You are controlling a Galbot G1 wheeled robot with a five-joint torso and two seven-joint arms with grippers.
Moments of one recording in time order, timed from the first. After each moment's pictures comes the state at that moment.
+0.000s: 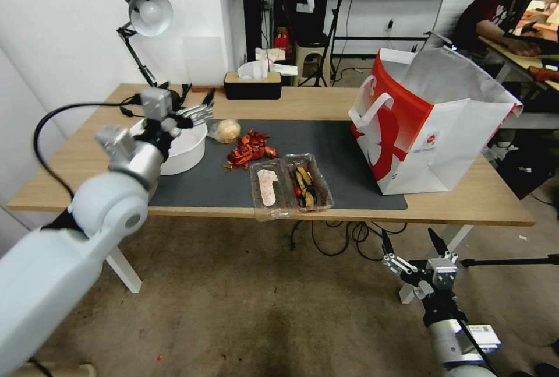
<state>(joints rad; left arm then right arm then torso) 0.69 -0.69 -0.09 -2.03 -0.90 0.16 -0.33 -1.80 1.22 0.55 2.08 0.24 0.27 0.13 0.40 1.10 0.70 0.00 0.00</state>
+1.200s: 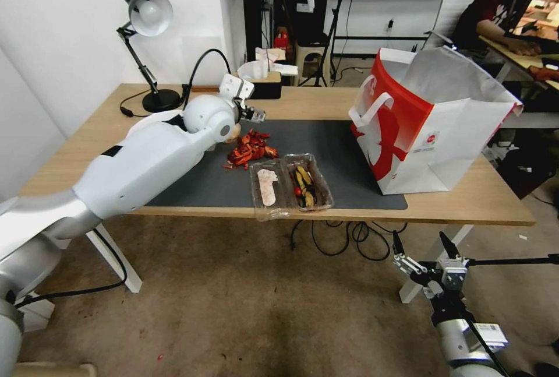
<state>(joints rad) -0.02 -1.02 0.57 -1.37 -1.08 0.70 -0.44 -1.80 1.22 0.61 2.04 0.29 0.27 0.13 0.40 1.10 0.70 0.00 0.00</state>
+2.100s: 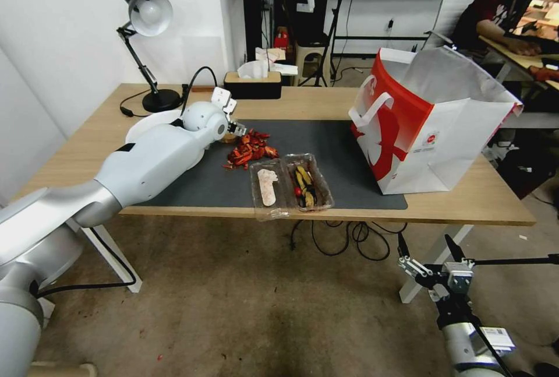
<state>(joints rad) -0.03 -1.08 0.60 -1.11 -1.10 0.70 -0.39 -1.80 1.21 0.62 2.03 0.29 0.29 0.13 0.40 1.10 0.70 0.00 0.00</state>
